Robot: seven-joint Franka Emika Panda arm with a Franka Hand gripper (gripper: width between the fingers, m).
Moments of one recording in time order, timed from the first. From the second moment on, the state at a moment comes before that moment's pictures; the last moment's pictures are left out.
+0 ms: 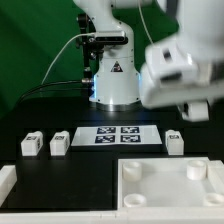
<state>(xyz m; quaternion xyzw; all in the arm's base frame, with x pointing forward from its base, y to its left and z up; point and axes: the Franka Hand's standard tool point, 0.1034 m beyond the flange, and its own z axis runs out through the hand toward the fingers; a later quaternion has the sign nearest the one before) 0.466 0.118 0.135 -0.97 -0.04 0.24 0.05</state>
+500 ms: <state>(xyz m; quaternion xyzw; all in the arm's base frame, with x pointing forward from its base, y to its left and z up) 0.492 0.112 0.157 -1.00 -0.03 -0.03 0.05</state>
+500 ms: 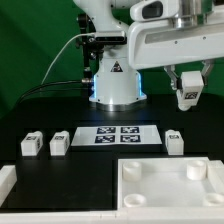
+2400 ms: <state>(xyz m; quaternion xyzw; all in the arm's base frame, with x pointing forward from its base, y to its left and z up) 0.626 0.111 0.117 -0.95 -0.01 -0.31 0.06</state>
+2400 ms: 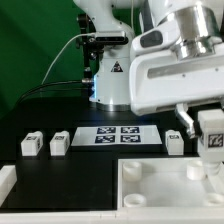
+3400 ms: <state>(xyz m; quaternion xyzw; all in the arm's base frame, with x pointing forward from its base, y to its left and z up) 0.635 0.116 0.087 -0.95 -0.01 -0.31 0.06</state>
